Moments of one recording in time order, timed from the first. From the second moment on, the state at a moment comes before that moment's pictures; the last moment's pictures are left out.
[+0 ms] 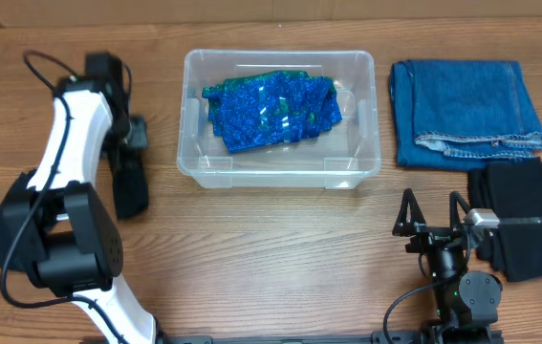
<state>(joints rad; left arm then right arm) 0.12 1.97 1.63 -1.12 -0.13 -0.12 0.05 0.01 0.02 -0.04 -0.01 0.33</state>
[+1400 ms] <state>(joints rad) -0.64 2.41 2.31 -0.82 0.24 -0.67 0.05 0.01 0.02 -0.04 -0.01 0.33</state>
